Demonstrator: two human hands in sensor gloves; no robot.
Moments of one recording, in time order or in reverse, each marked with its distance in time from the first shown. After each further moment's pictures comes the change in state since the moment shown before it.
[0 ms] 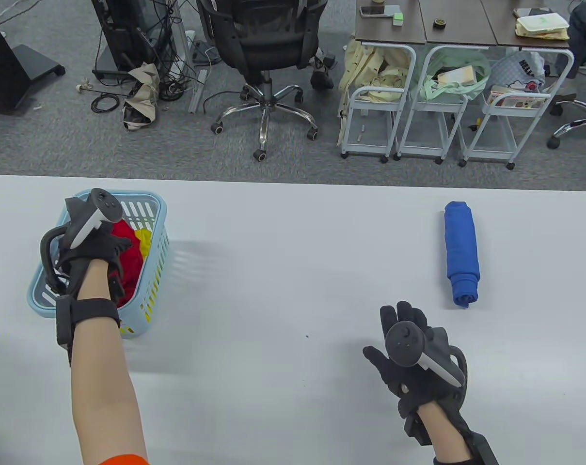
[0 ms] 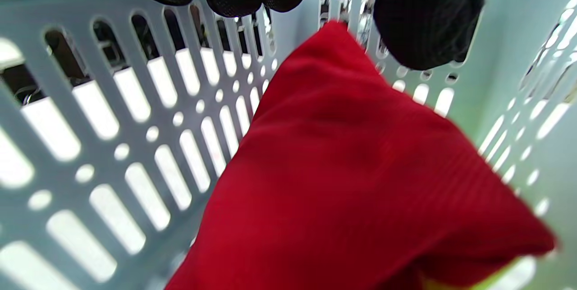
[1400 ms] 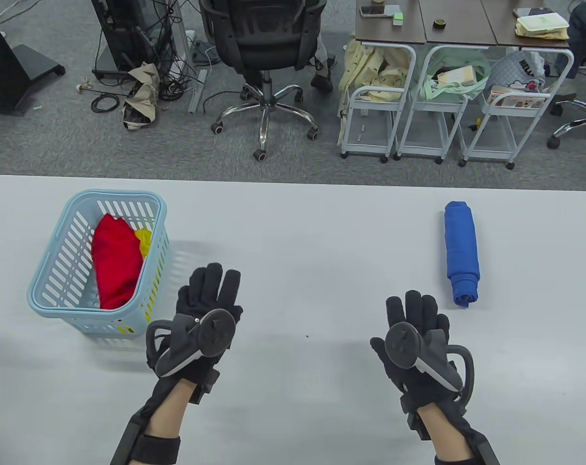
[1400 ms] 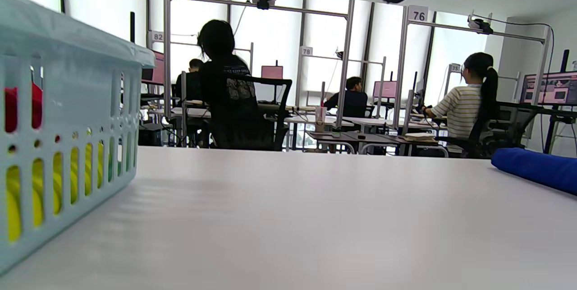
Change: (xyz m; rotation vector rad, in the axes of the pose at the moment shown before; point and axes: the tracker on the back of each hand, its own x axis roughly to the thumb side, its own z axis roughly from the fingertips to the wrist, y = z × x) left_hand 0.093 -0.085 0.223 0.503 -0.677 -0.003; right_hand 0.003 -0.011 0.008 -0.149 0.081 0.131
